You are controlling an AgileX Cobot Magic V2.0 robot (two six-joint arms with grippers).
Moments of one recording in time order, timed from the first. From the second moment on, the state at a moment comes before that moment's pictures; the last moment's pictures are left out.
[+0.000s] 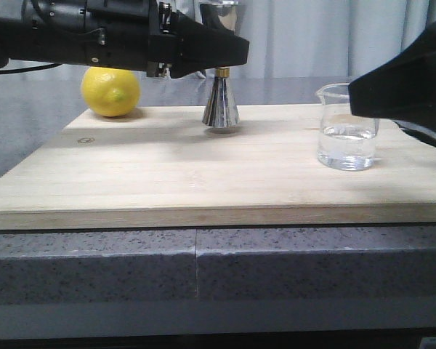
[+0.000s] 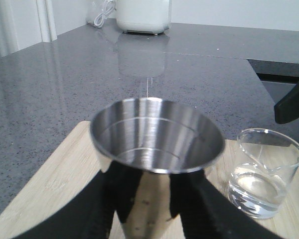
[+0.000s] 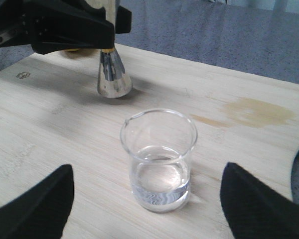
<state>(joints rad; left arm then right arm) -0.35 1.95 -1.24 -1.76 1.16 2.20 0.54 0.91 -0.32 0.25 -0.26 -0.20</state>
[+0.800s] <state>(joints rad) -0.35 1.95 -1.24 -1.76 1.16 2.20 0.54 0.91 -0.32 0.25 -0.26 -0.19</state>
